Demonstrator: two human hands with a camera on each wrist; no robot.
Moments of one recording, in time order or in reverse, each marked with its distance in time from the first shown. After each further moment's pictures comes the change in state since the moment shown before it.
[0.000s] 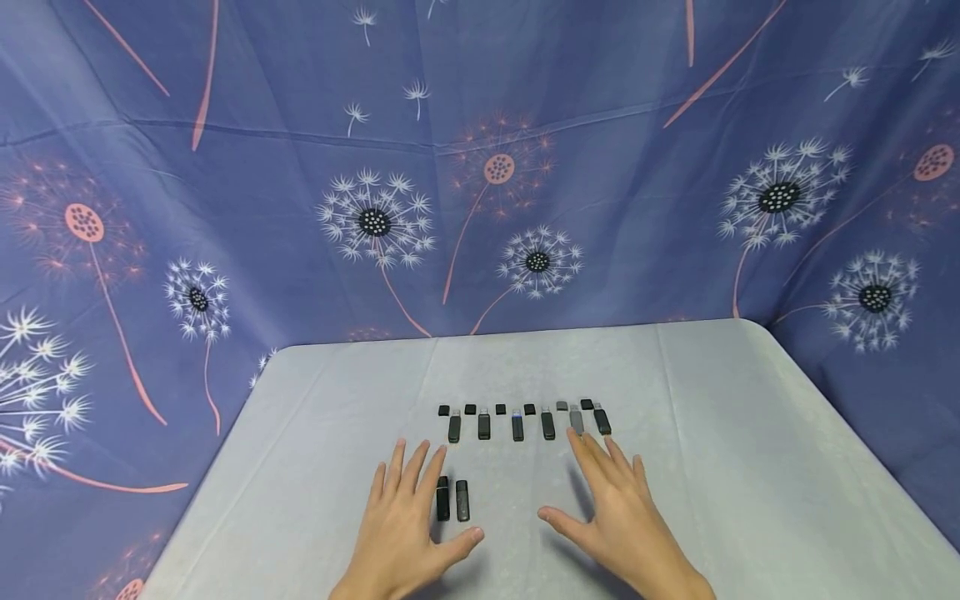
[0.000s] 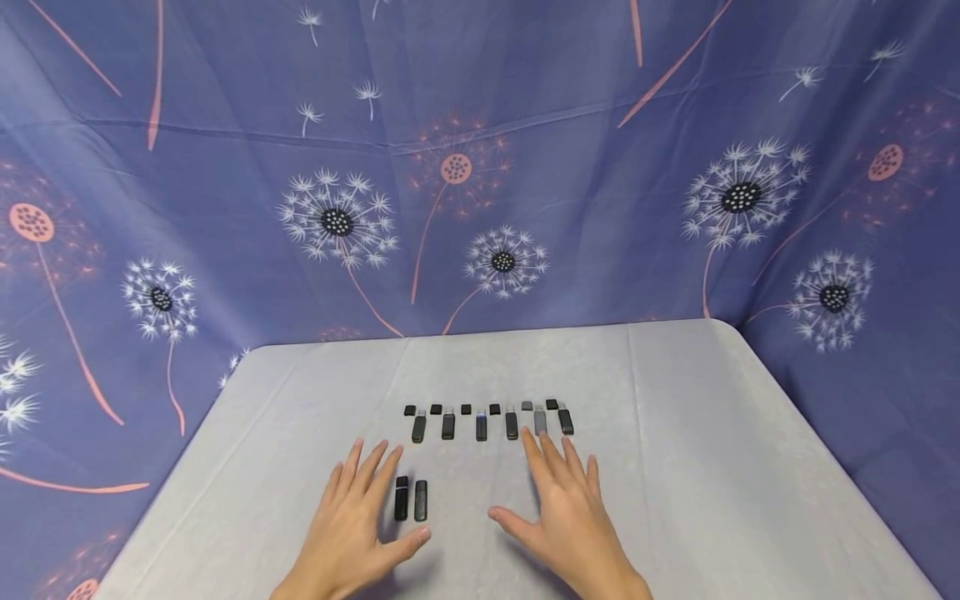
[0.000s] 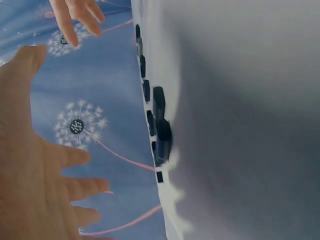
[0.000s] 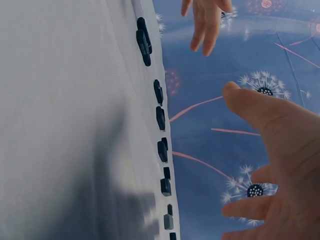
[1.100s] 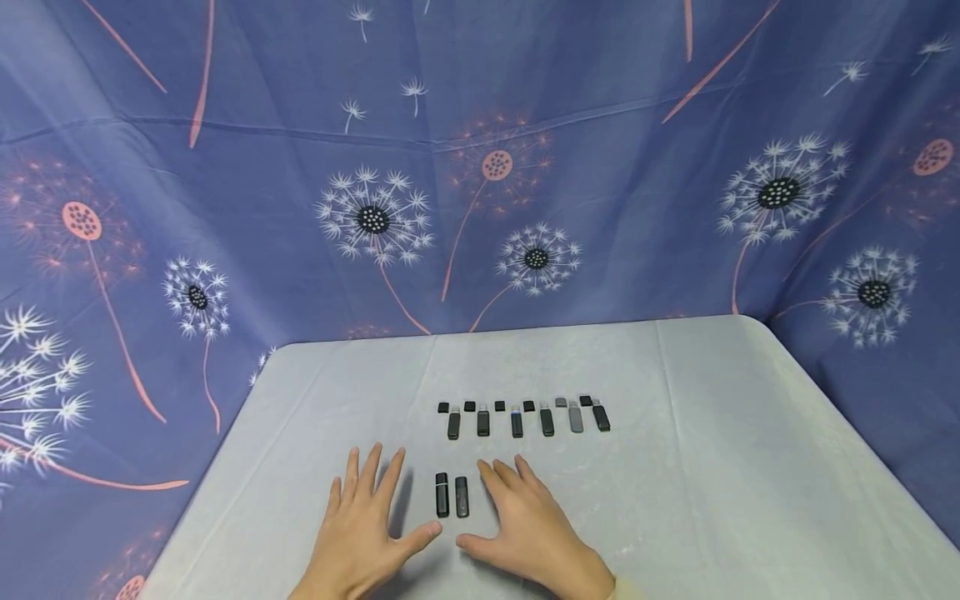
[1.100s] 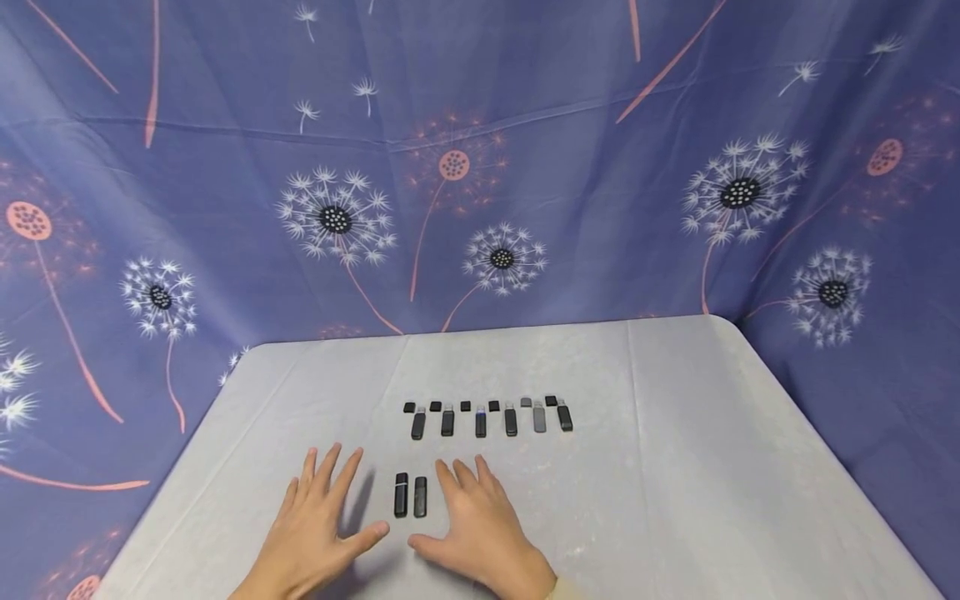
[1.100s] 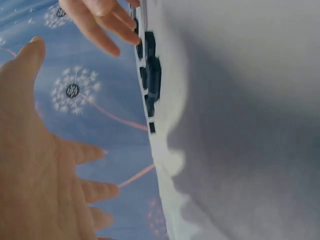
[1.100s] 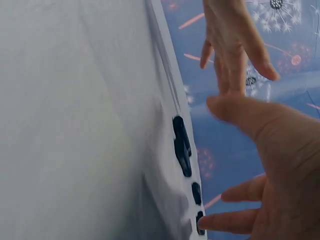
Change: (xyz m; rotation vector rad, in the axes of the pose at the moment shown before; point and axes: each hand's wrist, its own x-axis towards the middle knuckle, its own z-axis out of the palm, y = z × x) left_hand -0.014 -0.038 -0.016 -0.020 -0.132 -0.183; right_hand 0.020 -0.064 0.064 0.106 -0.237 -0.131
